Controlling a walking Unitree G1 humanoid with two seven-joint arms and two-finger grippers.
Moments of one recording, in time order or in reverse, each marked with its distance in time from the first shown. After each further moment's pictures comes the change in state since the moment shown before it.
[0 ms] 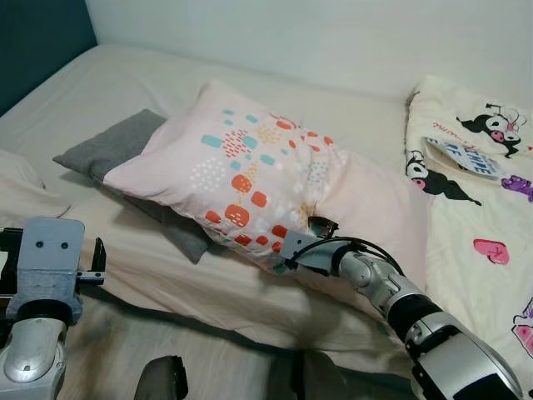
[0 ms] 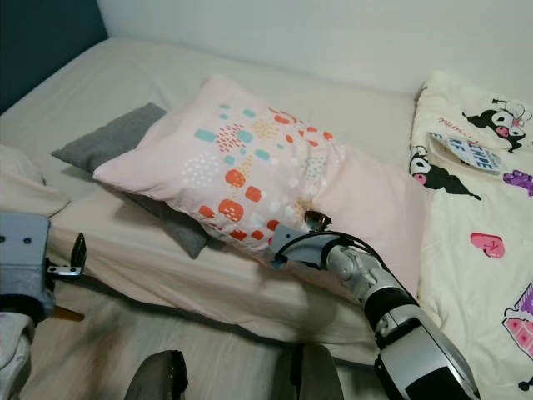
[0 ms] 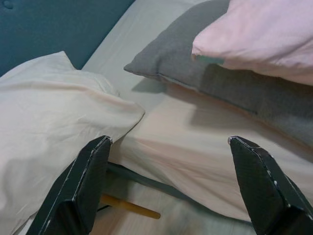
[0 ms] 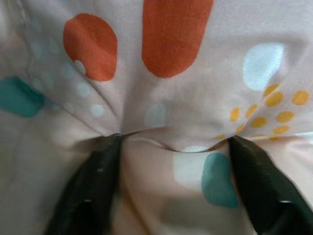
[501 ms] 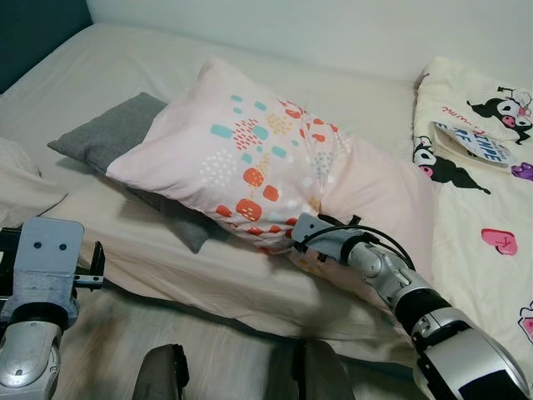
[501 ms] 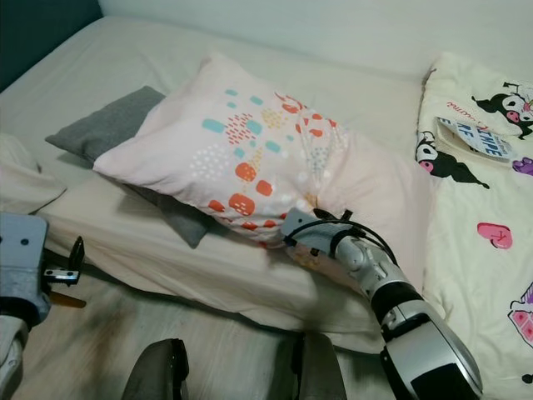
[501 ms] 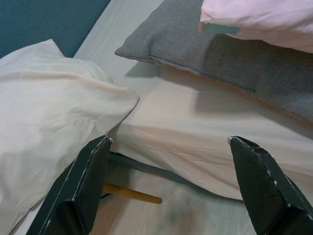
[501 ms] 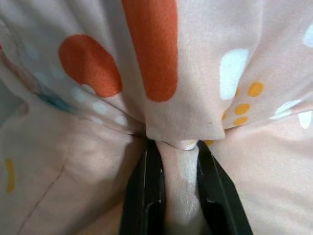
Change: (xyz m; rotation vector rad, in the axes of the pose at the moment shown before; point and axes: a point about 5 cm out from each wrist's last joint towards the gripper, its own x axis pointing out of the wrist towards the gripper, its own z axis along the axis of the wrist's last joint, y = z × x) left arm -0.002 0.002 0.002 0.020 0.016 -0.023; right arm -0.005 -0.021 -0.009 0.087 0.012 -0.085
